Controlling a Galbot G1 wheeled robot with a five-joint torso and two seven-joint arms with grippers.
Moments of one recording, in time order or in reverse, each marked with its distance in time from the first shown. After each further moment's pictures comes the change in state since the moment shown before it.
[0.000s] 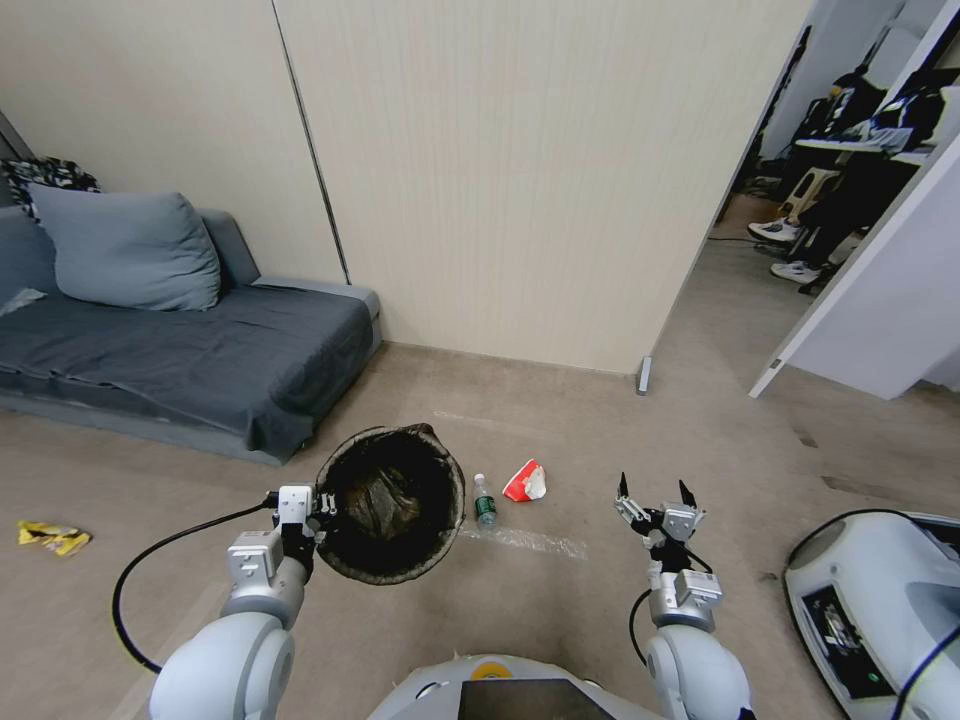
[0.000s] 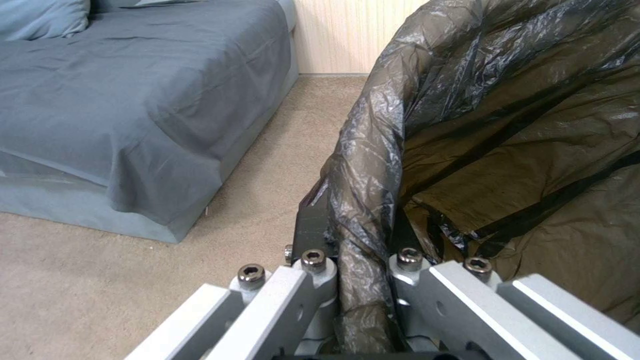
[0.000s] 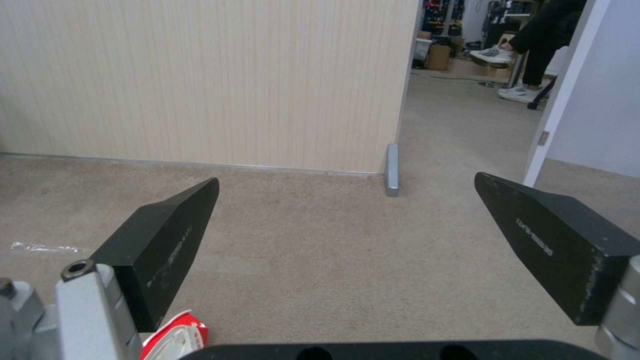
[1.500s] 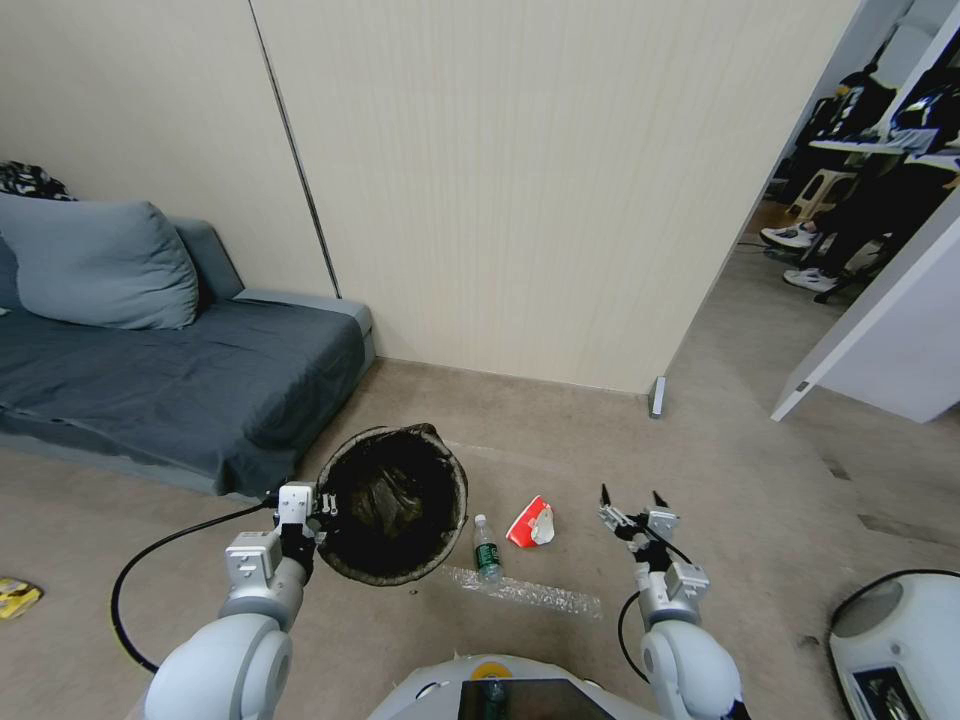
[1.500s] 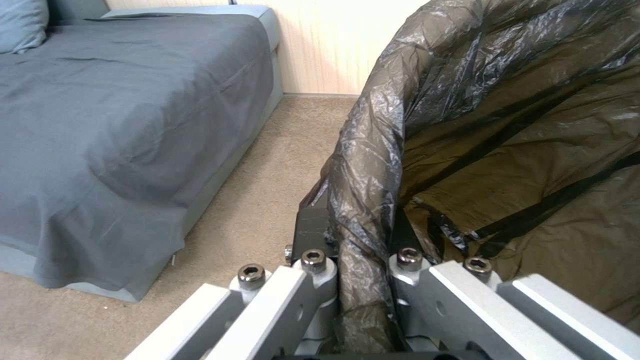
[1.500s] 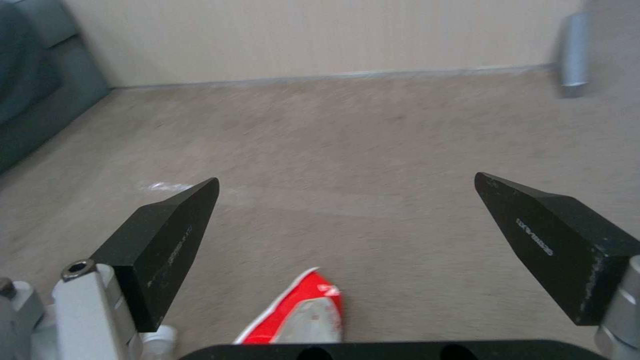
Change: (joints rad) left arm -0.003 -0.001 0.006 -0.026 -0.025 0.020 0.006; right arm 0.122 -0.097 -0.042 -0.108 0.245 -0.296 -0.172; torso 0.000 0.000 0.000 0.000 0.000
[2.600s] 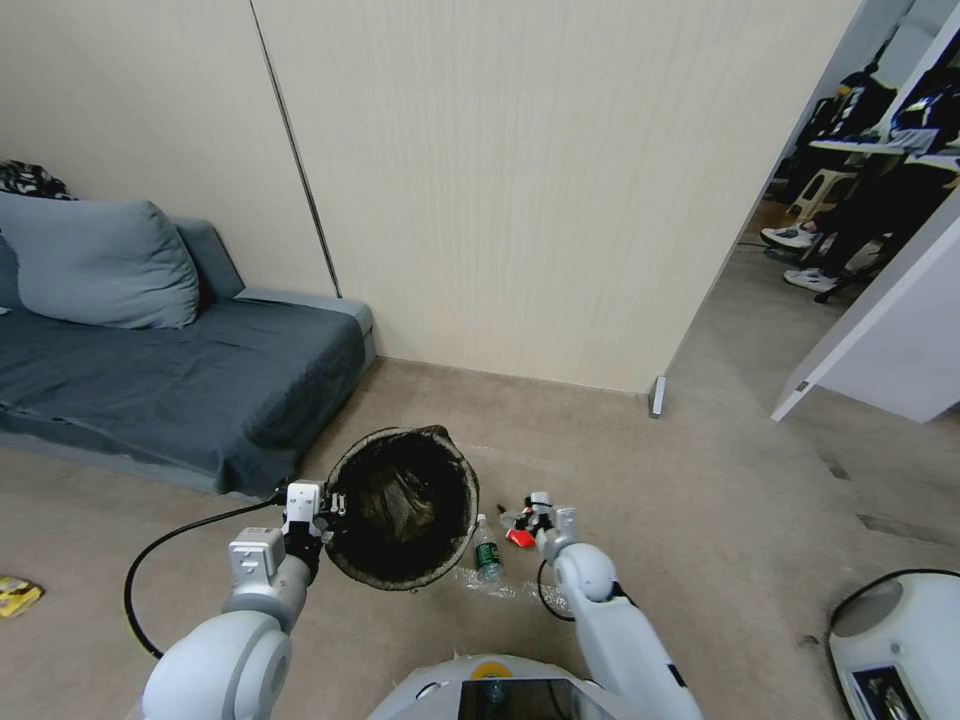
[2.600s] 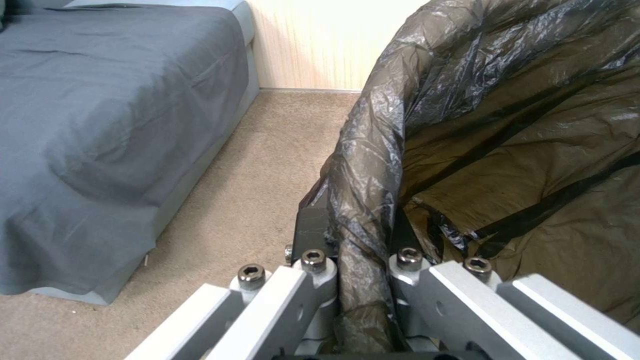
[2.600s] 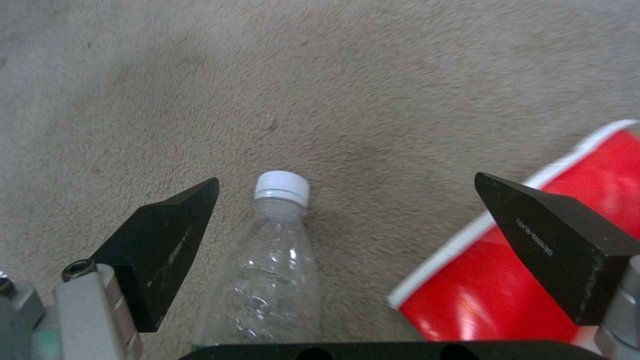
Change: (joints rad) left arm -0.011 0.039 0.017 -0.002 -0.048 0.027 0.000; right arm 0.429 0.013 -0.340 -0.607 -0.055 -0.180 0.009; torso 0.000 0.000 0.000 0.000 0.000
